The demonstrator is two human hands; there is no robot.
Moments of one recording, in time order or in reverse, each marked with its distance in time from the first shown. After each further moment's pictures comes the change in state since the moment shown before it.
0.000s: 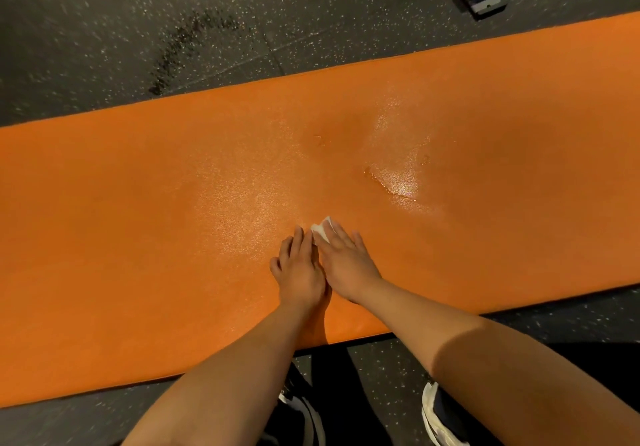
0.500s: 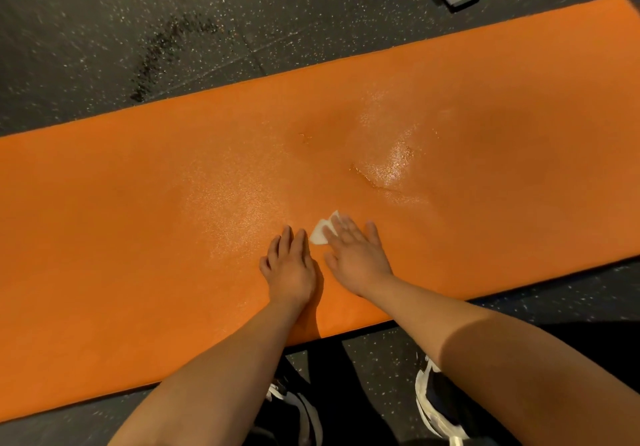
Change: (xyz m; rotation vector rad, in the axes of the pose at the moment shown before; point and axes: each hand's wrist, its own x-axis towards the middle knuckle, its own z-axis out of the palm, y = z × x) left_hand -0.003 0.002 0.000 0.095 -0.002 0.003; right_hand -0.020 0.027 -0.013 -0.127 0.050 0.122
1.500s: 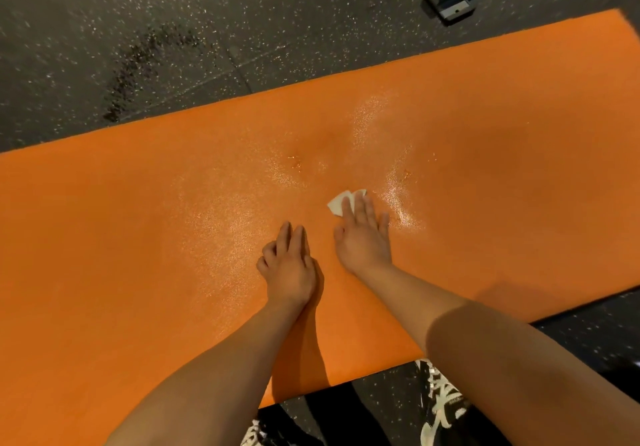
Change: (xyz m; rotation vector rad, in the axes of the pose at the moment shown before) left_hand 0.064 0.027 -0.007 0.031 0.019 0.070; right_hand 0.077 0.029 -0.029 0.136 0.098 0.297
